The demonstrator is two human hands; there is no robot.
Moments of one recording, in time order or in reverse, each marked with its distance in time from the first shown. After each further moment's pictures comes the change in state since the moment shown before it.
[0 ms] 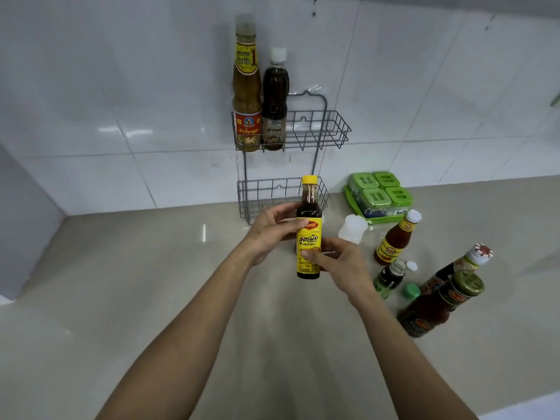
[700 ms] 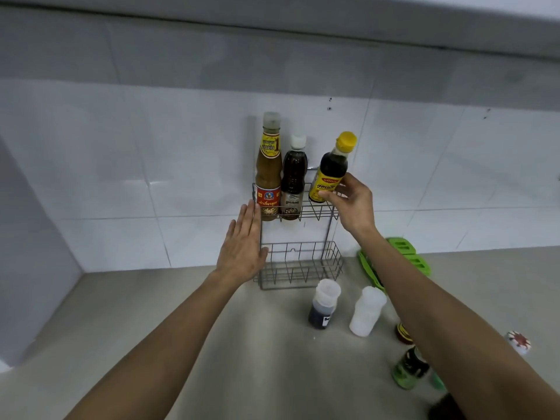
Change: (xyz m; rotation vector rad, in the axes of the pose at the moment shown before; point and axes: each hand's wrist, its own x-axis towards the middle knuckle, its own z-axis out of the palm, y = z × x) left_hand 0.047 0.052 -0.088 1.380 0.363 0.194; right_hand 0.164 -0.161 -0.001 -0.034 0.120 -0.560
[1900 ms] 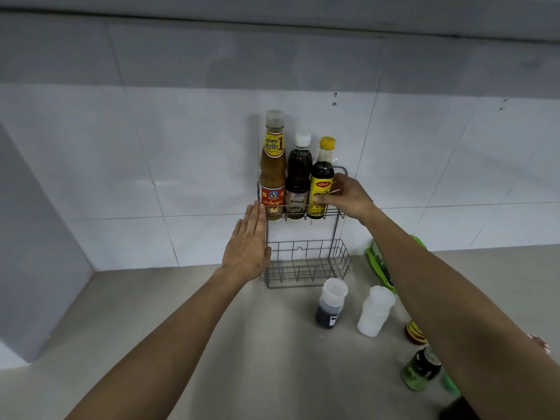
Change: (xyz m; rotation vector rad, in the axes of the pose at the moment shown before) left_hand 0.007 -0.002 0.002 0.028 -0.003 -0.031; right_hand 0.048 0.031 0.004 -0.220 -0.341 0.183
